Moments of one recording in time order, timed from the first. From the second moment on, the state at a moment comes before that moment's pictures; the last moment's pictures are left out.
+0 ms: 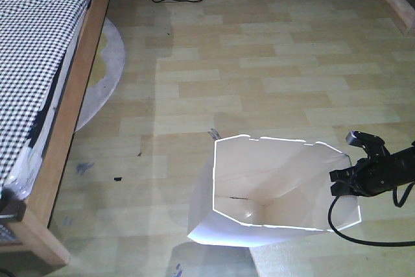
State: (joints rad) left arm 0.01 -0.02 0.03 0.03 0.08 0.00; right arm -0.36 2.31 -0.93 1.10 0.55 -1.42
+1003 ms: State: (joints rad) left arm 0.01 -0.02 0.03 0.03 0.08 0.00; right arm -0.36 2.31 -0.93 1.10 0.54 -1.42
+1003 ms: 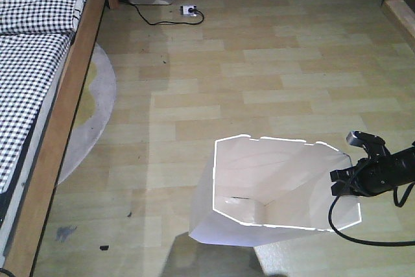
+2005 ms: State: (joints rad) left arm 0.01 -0.02 0.03 0.03 0.08 0.00; right arm -0.36 2.31 -0.93 1.10 0.55 -1.42
